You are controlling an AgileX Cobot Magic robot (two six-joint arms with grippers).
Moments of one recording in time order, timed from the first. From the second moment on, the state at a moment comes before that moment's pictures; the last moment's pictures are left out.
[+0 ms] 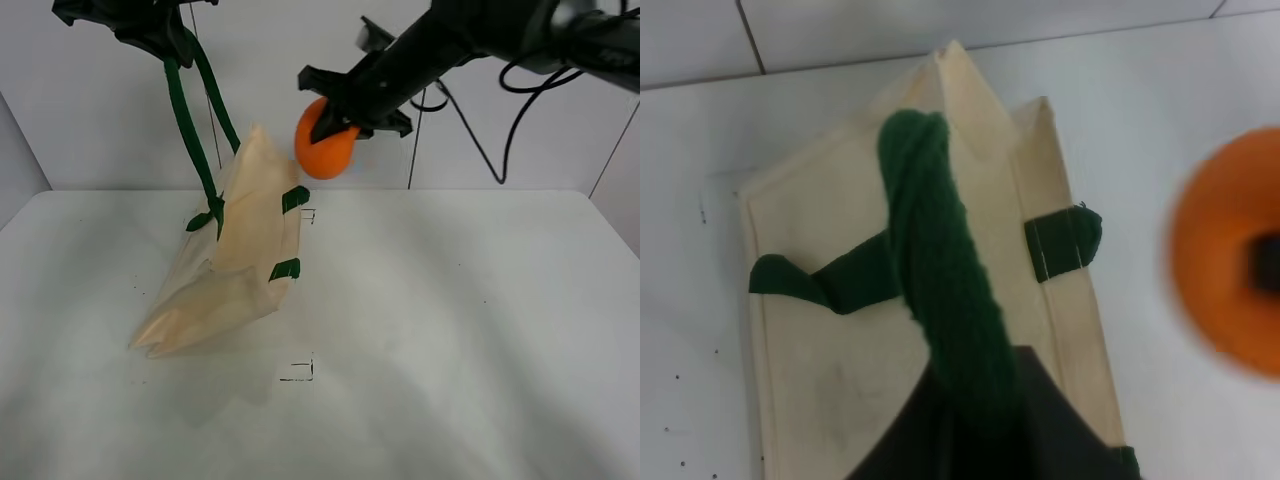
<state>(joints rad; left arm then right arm) -0.31 1.86 -2.14 -0.01 1.19 -0.16 0.41 2.12 -2.00 0.57 0.89 -0.05</state>
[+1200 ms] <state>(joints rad) -0.31 1.86 -2.15 -0.04 1.19 -0.16 0.53 2.33 -2.13 0.00 1.15 0.08</state>
